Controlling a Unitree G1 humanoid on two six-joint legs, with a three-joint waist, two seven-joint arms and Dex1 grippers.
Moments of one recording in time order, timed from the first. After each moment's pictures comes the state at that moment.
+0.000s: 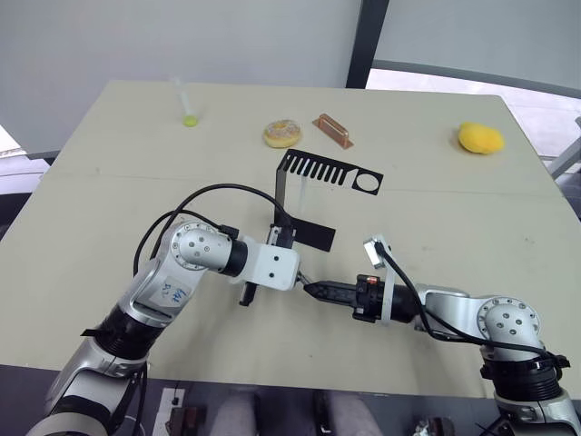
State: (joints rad) left arm -0.60 0.59 -0.35 -0.30 0.14 0.26 -1.17; right arm -0.30 -0.55 0.03 -0.27 1.65 1.16 0.02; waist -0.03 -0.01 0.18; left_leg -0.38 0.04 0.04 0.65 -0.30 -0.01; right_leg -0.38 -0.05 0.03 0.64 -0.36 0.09
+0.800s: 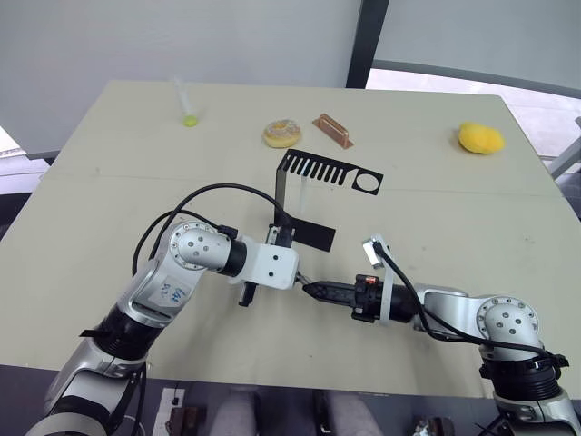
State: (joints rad) left arm -0.60 0.59 -0.35 -0.30 0.13 0.29 -1.17; right arm -0.30 -0.55 0.03 -0.27 1.66 1.16 0.00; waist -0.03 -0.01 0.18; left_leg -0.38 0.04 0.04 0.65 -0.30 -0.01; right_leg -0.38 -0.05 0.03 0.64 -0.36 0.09
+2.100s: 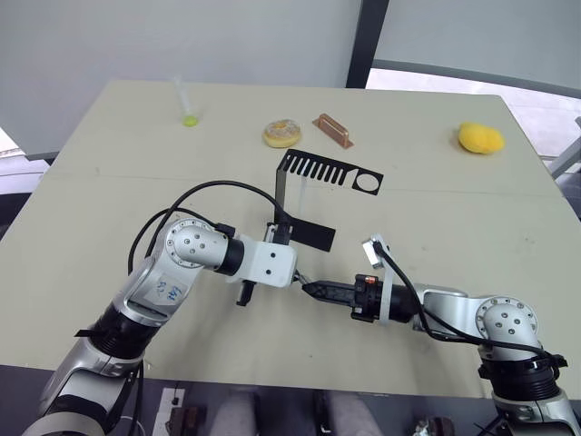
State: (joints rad) left arm -0.60 0.61 -0.35 -0.32 0.11 0.31 -1.18; right arm -0.30 -0.54 0.03 -0.26 1.66 1.16 0.00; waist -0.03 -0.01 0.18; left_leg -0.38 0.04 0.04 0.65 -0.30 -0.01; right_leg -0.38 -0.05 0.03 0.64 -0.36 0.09
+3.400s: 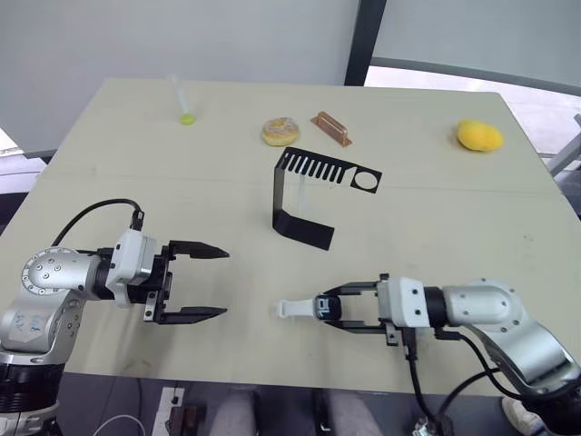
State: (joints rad) left arm -0.19 0.83 0.20 -0.24 -0.58 0.19 -1.35; right arm -0.26 -0.77 0.28 -0.46 0.35 0.18 1.02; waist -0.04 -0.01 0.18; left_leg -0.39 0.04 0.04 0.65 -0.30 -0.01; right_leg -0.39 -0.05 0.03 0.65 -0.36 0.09
